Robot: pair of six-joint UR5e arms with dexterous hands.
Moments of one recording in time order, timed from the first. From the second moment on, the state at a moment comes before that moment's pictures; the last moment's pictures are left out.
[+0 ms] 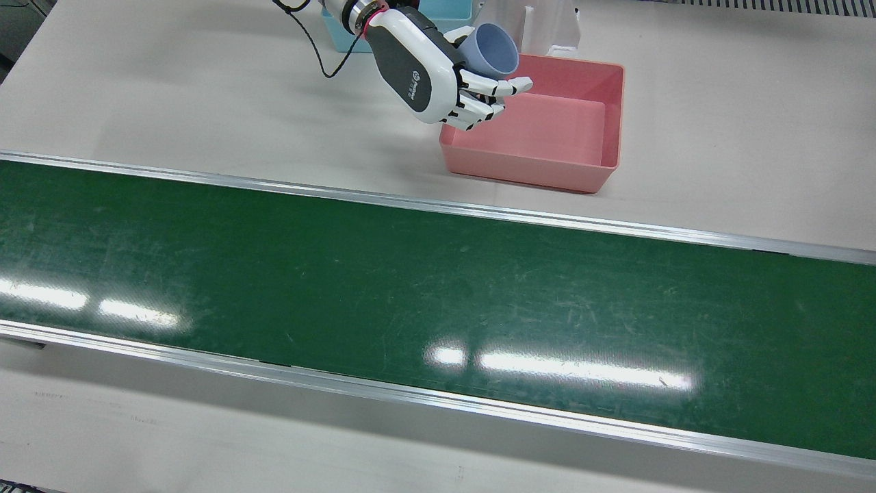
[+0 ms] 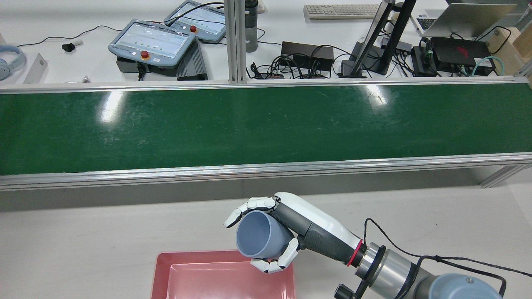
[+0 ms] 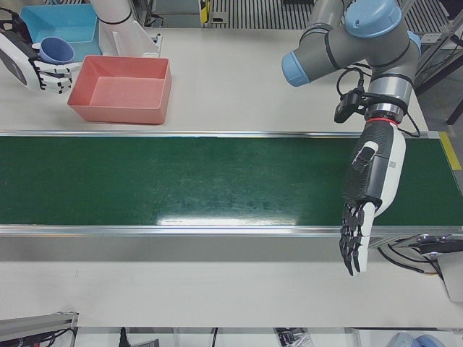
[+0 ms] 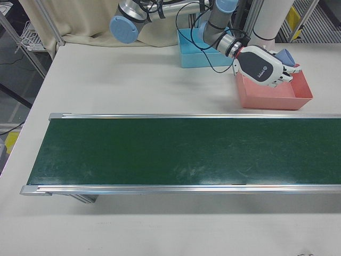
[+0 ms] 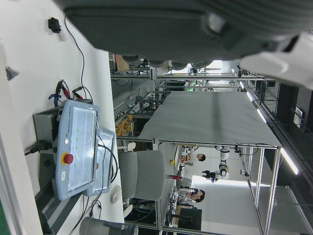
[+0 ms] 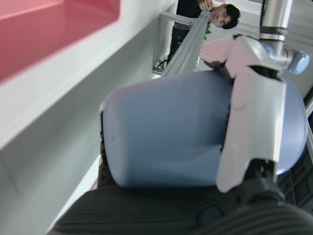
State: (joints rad) left arm -1.45 -1.85 -1.63 0.27 1.81 -0.01; right arm 0.22 -1.29 2.29 -3.60 -1.06 -0.83
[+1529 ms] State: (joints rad) left arm -1.45 -1.85 -1.63 0.27 1.81 -0.01; right arm 0.14 -1.29 2.14 -3.54 -1.05 -0.85
